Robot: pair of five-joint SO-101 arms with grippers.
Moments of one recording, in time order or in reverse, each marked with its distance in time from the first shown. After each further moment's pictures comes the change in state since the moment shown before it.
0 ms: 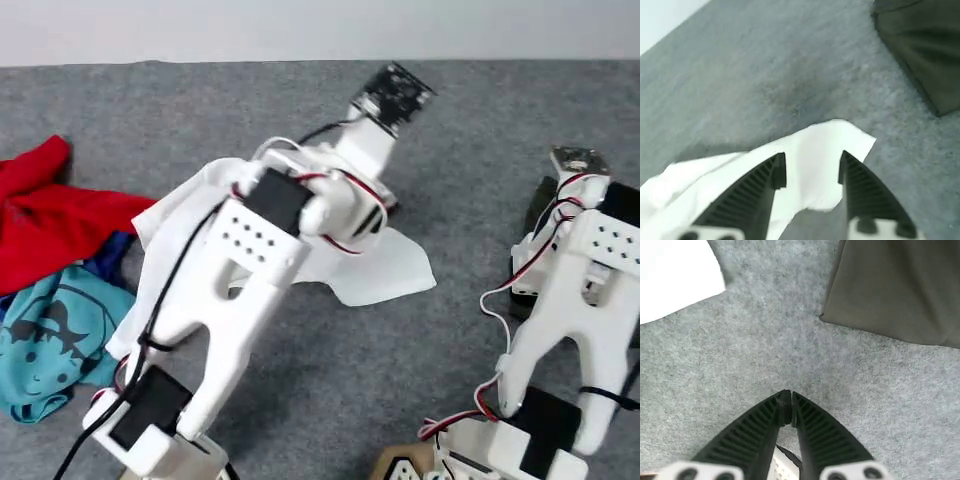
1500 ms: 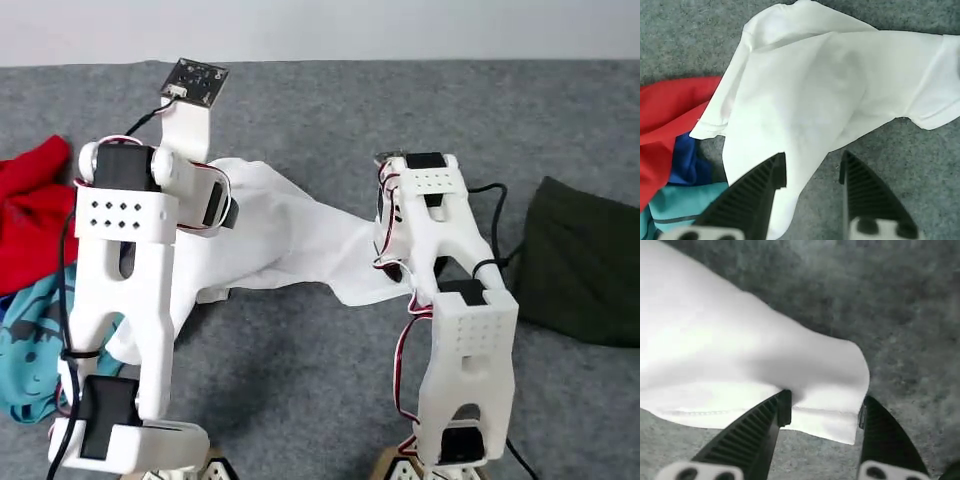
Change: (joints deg) left arm -28.9 -5.2 6.2 18.5 -1.5; right arm -30.1 49.3 -23.1 -12.9 -11.3
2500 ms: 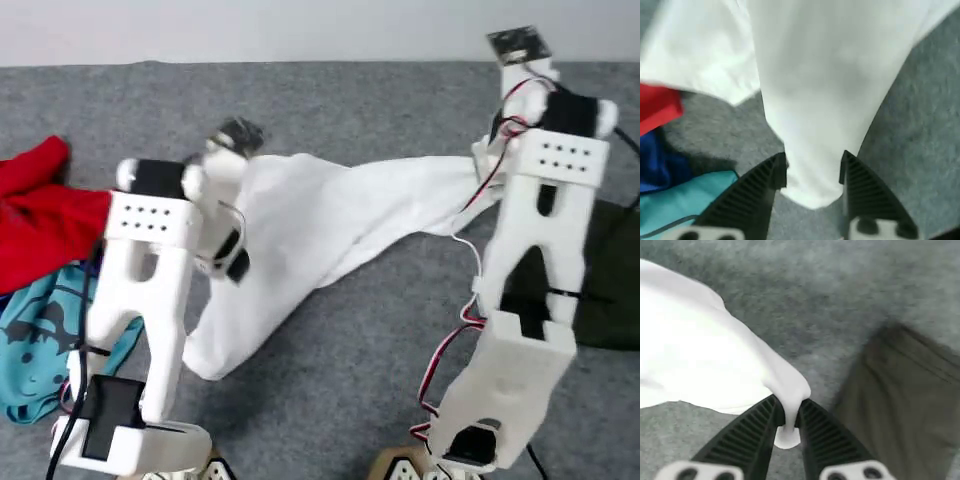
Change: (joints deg) left arm 3.5 0.0 16.6 -0.1 -13.3; right arm 17.0 -15.5 -30.7 12.9 13.5
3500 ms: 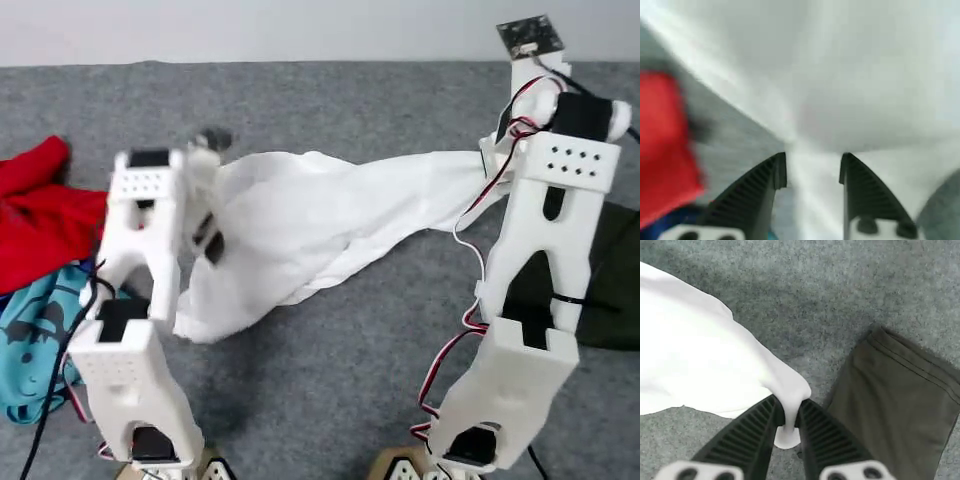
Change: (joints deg) left arm -10.8 30.2 -19.1 -10.9 -5.9; right arm 0.3 -2.3 0.0 0.1 0.4
